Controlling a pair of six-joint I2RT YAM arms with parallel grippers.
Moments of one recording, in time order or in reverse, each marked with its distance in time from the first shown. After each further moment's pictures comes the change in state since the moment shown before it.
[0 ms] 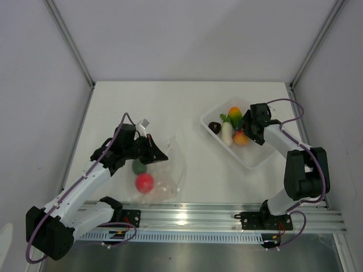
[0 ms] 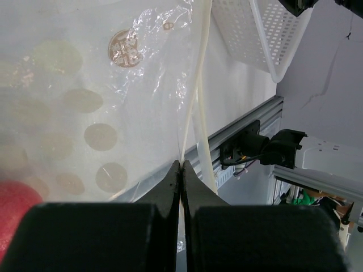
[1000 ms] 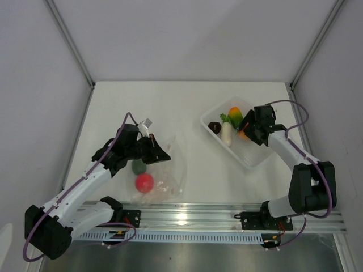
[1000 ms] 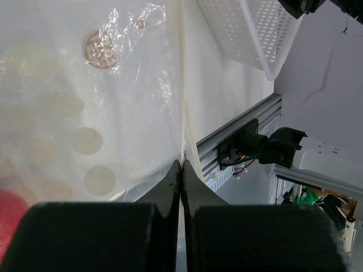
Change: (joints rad) left arm -0.057 0.011 0.011 0.029 -0.040 -0.018; right arm -0.005 -0.110 -0.074 0.042 -0.121 0.038
